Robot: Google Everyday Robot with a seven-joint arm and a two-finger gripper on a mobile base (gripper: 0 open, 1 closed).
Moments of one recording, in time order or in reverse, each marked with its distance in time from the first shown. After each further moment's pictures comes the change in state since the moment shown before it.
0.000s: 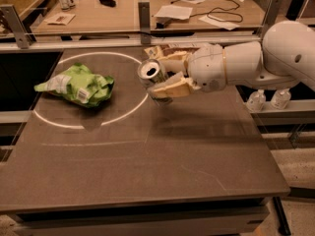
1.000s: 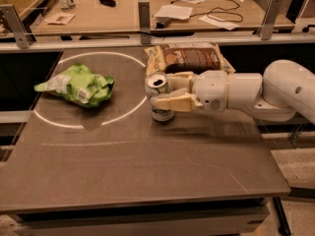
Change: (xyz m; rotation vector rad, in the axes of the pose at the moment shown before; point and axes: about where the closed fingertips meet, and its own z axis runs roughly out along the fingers) arm 0.036 0.014 -0.002 0.066 -0.139 0.242
